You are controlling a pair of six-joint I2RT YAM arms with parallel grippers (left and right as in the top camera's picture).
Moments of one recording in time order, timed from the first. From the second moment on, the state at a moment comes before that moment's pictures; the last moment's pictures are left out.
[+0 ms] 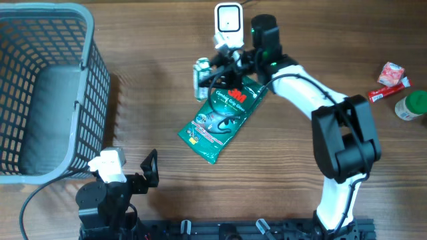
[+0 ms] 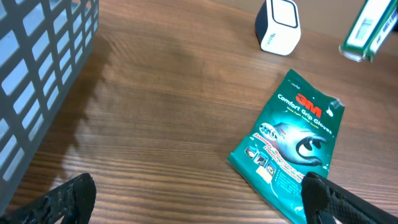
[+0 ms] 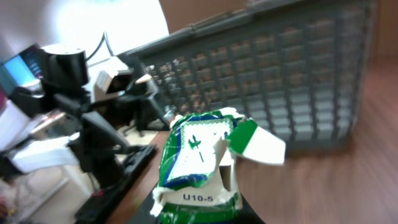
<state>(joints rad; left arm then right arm) 0.11 0.01 0.32 -0.78 0.25 -0.20 0.34 2.07 1.40 0.13 -1.56 -0.21</state>
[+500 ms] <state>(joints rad) 0.11 0.01 0.32 -0.78 0.25 -0.20 0.21 2.07 1.40 -0.31 -1.56 1.27</state>
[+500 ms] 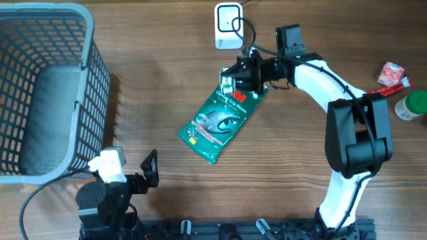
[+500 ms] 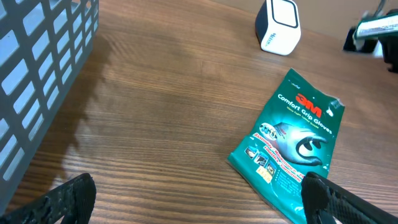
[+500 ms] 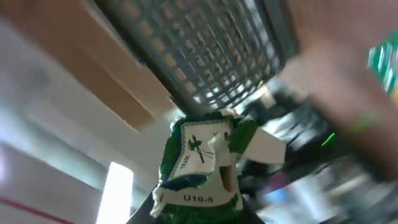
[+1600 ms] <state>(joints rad) 0.11 0.01 0.32 -0.78 0.25 -0.20 0.21 2.08 1.39 1.09 -1.56 1.34</state>
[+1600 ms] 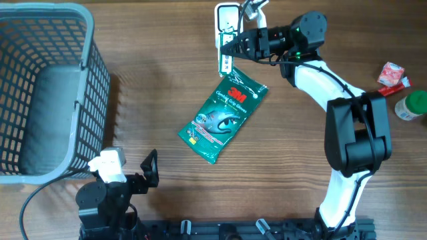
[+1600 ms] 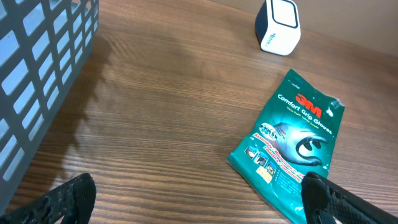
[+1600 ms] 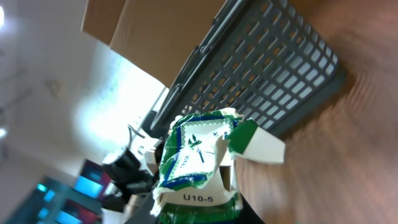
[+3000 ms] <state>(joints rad) 0.11 0.01 0.32 -0.78 0.25 -0.20 0.24 1.95 1.53 0.27 -1.39 -0.26</state>
